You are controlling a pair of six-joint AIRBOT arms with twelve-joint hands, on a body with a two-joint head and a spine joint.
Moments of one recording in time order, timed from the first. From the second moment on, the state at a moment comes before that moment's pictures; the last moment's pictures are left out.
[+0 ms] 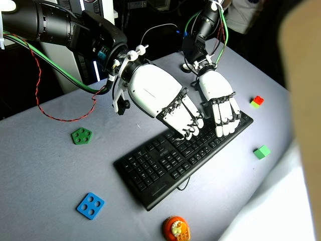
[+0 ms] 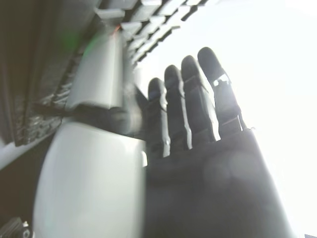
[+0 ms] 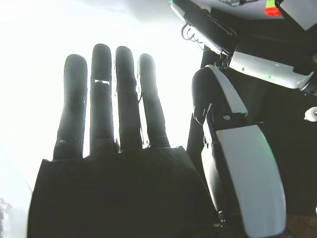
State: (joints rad) left arm 0.89 -1.17 0.91 -0.66 -1.22 1.49; right arm -0.40 -1.26 0.62 1.23 1.08 -2.06
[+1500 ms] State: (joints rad) left arm 0.95 -1.17 0.95 -0.56 -1.25 1.41; right arm -0.42 -1.27 0.61 1.23 1.06 -2.07
